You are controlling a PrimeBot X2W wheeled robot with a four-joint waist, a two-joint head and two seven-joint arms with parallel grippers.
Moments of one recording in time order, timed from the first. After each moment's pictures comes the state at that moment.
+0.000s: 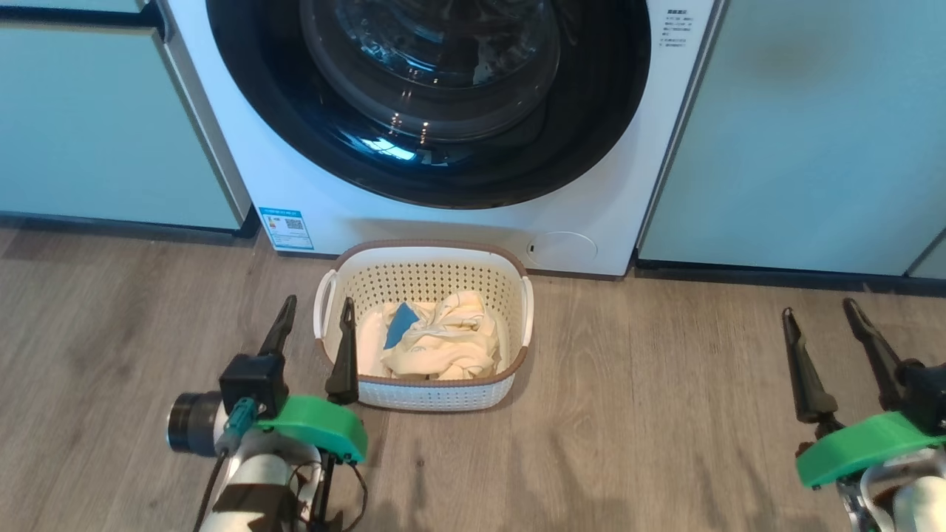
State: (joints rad) left arm -0.22 0.03 -0.14 0.37 -0.16 -0.08 -0.25; right arm -0.14 -0.10 -0.01 0.27 0.05 0.13 -0.25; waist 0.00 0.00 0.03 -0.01
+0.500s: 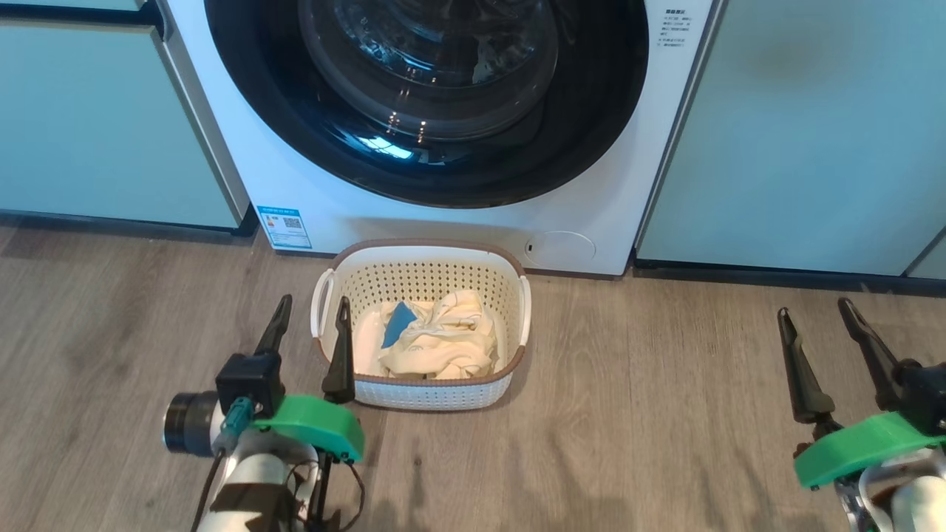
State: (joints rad) left arm -0.22 0.04 -0.13 0.37 -0.16 -0.08 -0.25; right arm -0.14 -0.09 -0.01 0.26 0.05 0.13 -0.25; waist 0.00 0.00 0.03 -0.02
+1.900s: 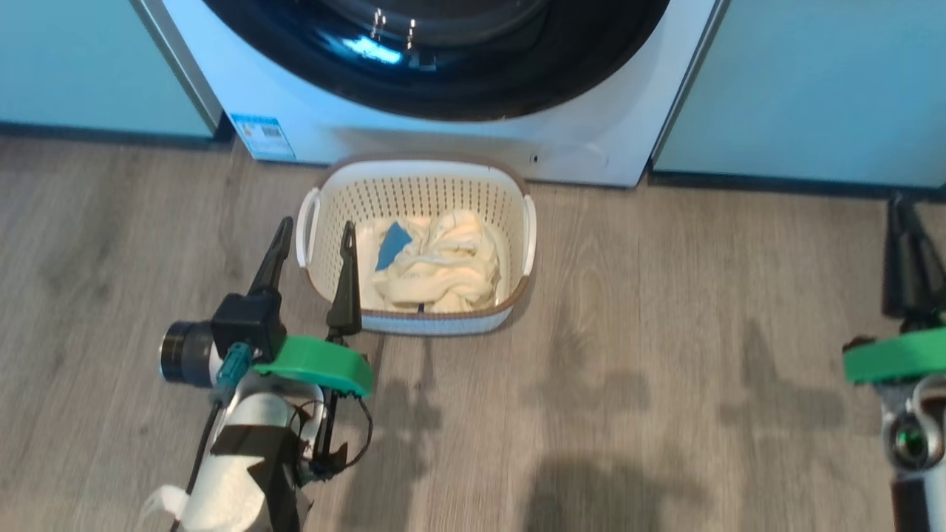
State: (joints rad) left arm -0.32 0.04 -0.13 0.31 -0.13 -0.08 -0.25; right arm -0.32 -0.07 -0.10 0.27 0.24 0.13 -0.25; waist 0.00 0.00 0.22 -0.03
